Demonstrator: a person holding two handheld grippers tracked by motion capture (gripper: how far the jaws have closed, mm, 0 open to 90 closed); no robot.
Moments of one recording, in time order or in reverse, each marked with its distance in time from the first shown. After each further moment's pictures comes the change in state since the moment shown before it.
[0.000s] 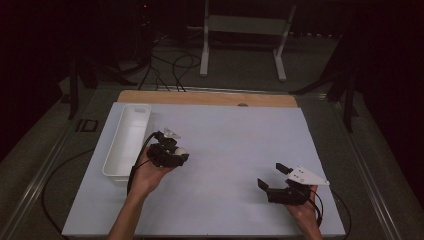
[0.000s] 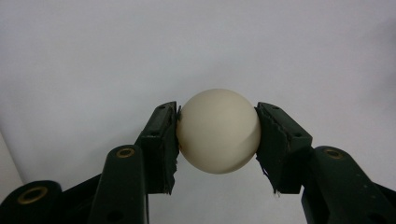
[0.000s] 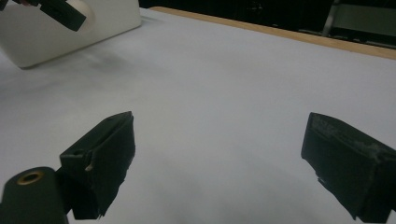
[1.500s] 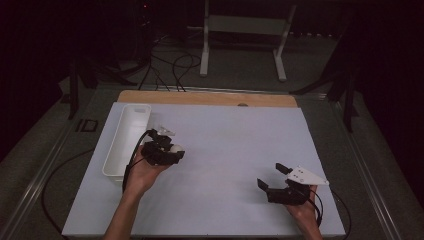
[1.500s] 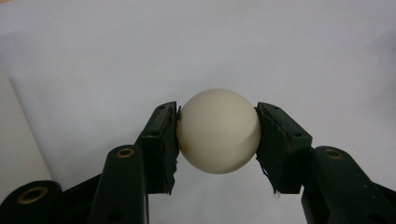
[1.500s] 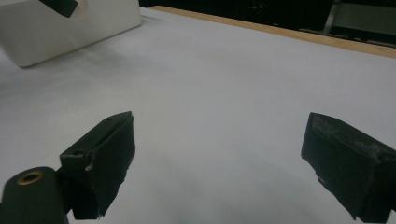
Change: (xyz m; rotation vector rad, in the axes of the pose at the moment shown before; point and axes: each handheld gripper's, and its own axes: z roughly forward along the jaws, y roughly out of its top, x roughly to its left) left arm 0.008 0.001 -0.014 -0.021 0.016 -0.019; right arm 0.000 -0.001 0.001 0.001 0.001 0.001
